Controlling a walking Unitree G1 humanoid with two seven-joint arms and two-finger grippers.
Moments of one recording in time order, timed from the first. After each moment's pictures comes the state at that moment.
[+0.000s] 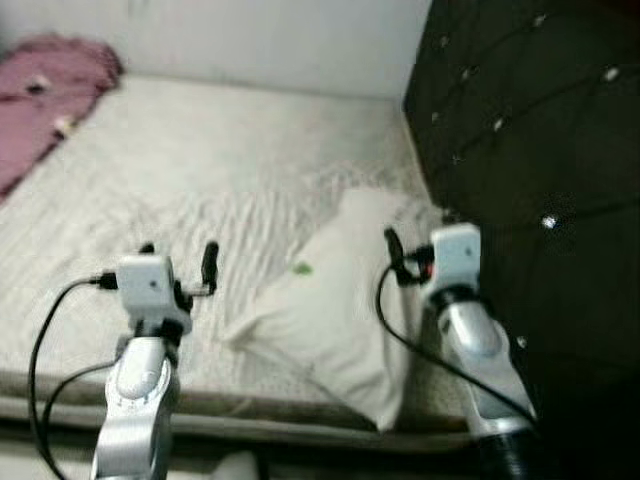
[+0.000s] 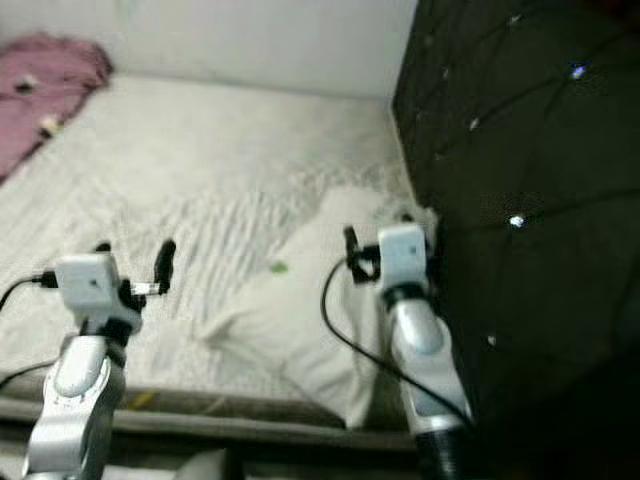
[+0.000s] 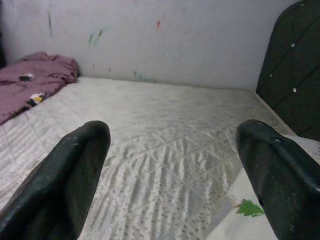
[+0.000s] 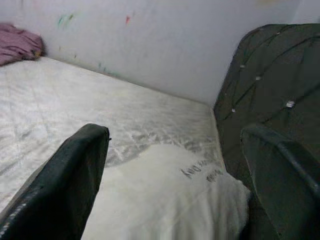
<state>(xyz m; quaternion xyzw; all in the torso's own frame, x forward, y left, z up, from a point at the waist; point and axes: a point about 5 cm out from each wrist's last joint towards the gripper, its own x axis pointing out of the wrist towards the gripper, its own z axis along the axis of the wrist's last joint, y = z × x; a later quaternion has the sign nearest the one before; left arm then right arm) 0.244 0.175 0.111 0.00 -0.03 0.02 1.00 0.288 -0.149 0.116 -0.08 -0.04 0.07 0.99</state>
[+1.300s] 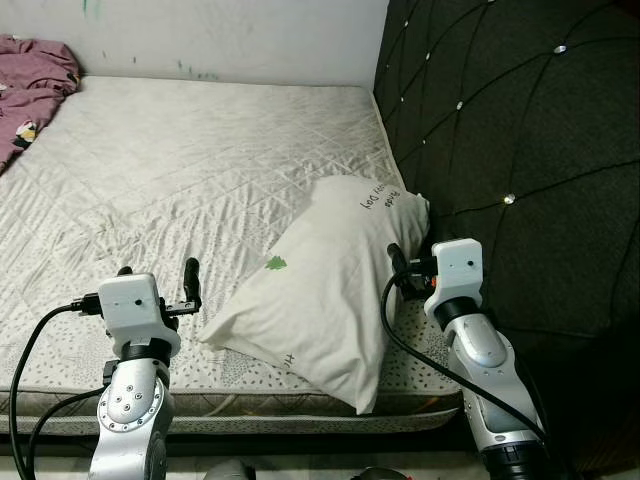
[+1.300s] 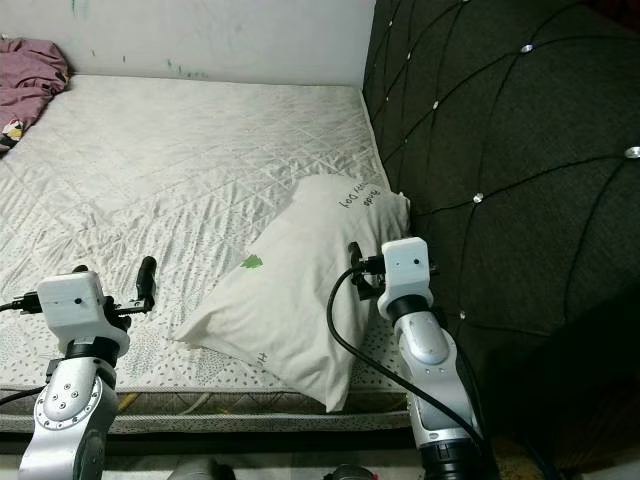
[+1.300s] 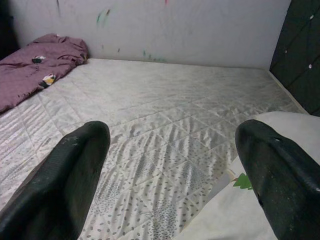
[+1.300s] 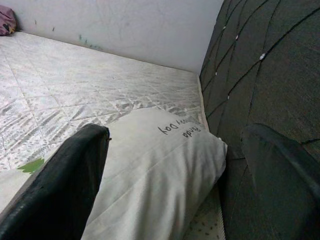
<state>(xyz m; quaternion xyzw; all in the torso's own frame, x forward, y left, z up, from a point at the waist) 0.225 0.190 0.105 0.01 0.00 0.09 1.00 0.279 -0.152 0.103 -0.07 0.01 0.07 1.00</state>
